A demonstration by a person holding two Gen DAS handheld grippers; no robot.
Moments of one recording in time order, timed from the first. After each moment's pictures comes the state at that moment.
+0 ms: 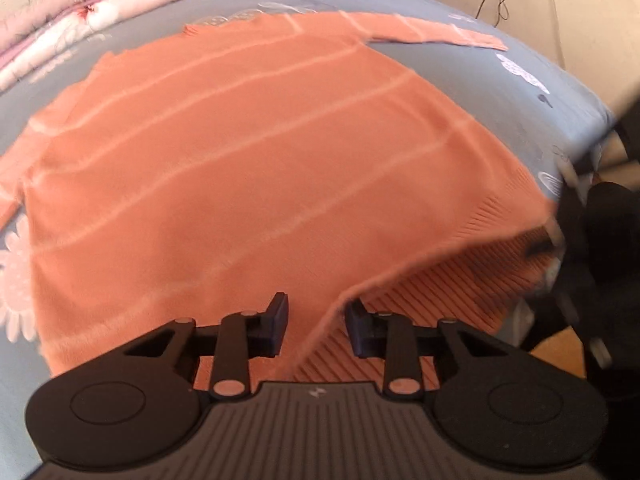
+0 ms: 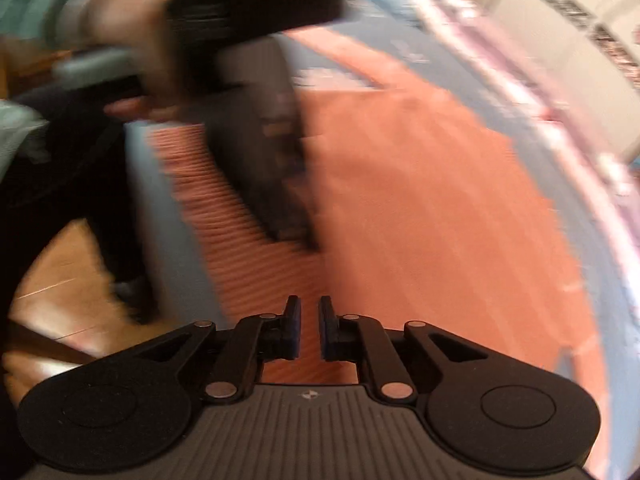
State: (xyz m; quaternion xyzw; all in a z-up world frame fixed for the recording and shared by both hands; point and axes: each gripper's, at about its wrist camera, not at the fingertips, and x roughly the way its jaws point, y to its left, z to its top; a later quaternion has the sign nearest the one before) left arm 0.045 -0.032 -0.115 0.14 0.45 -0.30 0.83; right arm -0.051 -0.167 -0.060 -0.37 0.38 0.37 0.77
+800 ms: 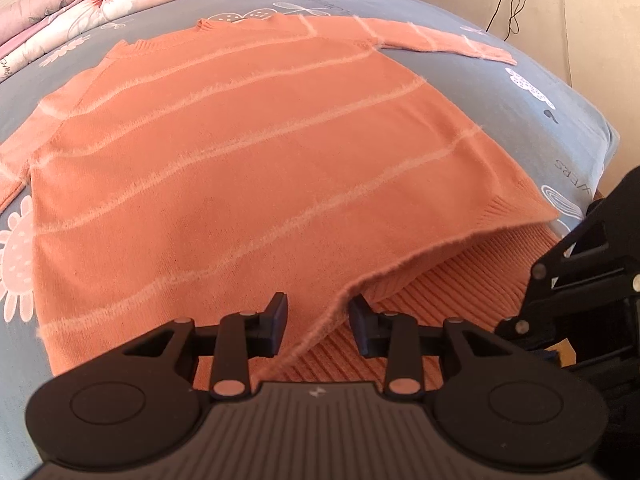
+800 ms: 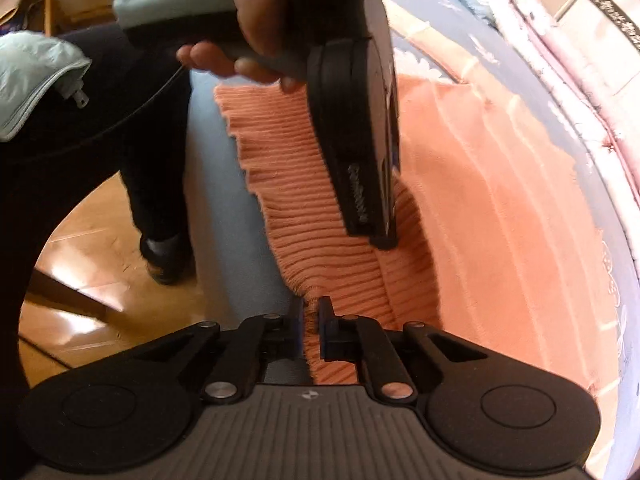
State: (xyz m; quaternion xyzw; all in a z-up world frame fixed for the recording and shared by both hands) left arm 0.052 -0.024 -0.121 0.11 0.46 -0.30 0.83; right arm -0.080 -0.160 -0.062 -0.42 0.40 0.41 0.70
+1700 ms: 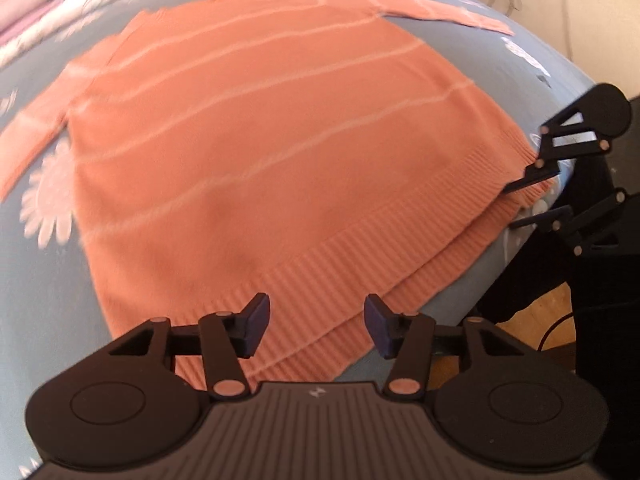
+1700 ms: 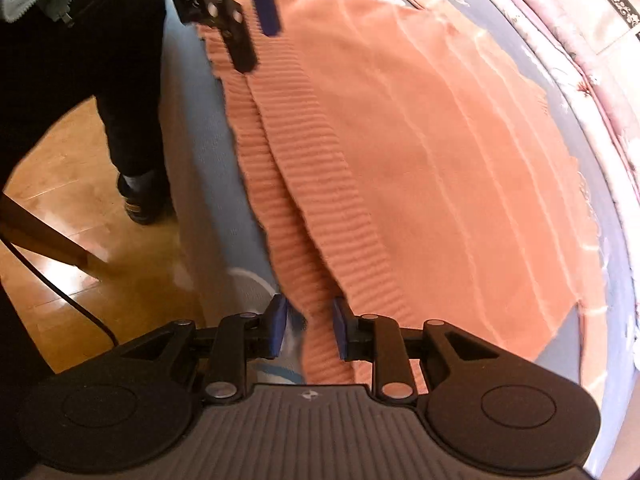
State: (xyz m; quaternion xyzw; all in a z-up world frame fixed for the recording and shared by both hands) left arm 0.015 0.023 -0.119 0.11 0.50 -0.27 0.81; right arm -0.096 -0.254 -0.043 -0.45 0.43 0.35 0.70
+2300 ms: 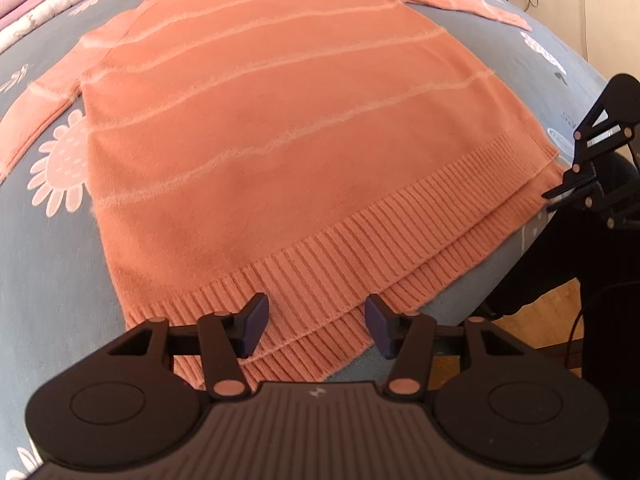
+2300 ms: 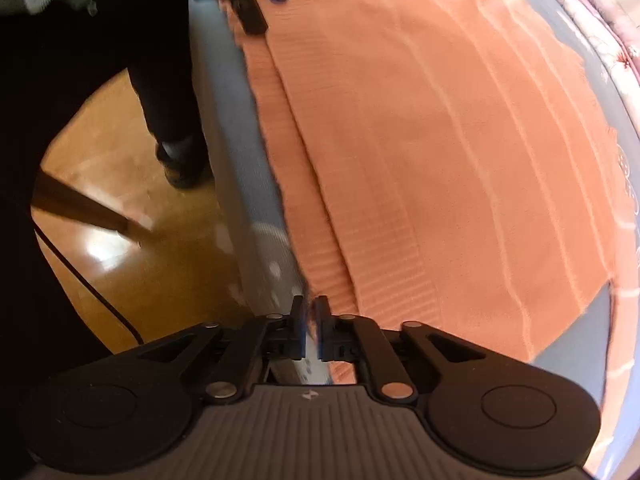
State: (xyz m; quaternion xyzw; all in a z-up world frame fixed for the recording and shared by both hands) left arm 0.014 0.034 -0.120 0.10 0.52 -0.27 0.81; right arm -0.065 -0.253 -0.032 -0.42 0.50 0.39 0.65
